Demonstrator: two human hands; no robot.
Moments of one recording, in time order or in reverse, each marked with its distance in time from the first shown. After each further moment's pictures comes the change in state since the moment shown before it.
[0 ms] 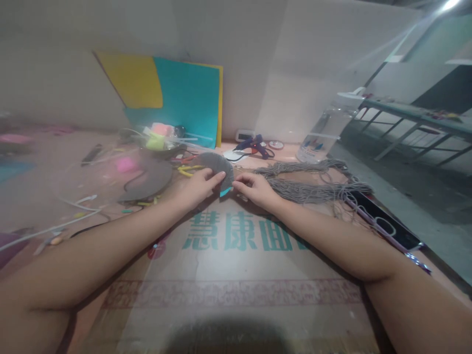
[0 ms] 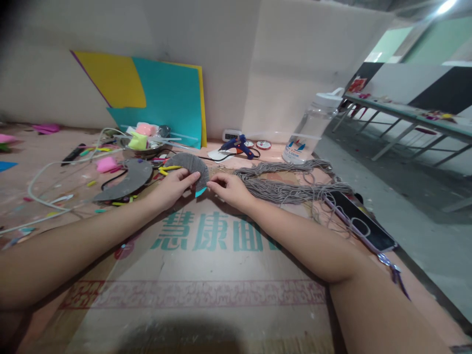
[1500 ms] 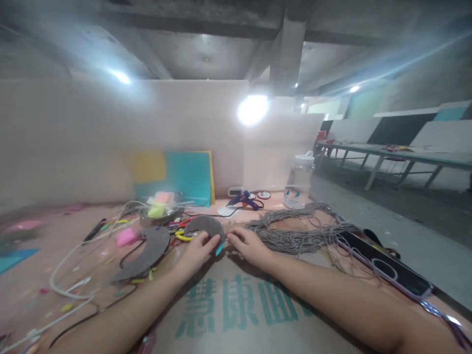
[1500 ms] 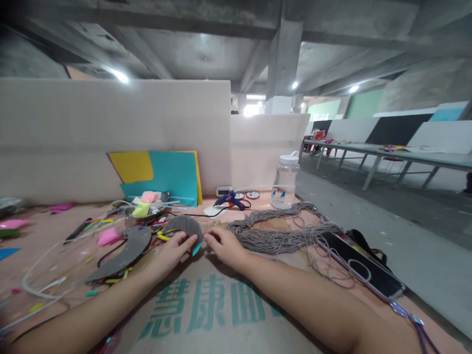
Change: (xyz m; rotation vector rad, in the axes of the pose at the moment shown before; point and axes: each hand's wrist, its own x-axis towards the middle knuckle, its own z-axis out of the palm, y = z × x) left_hand -0.001 0.011 0.005 0.150 -0.023 0.128; right_hand 0.002 0.003 0.002 -0.122 0.095 -0.113
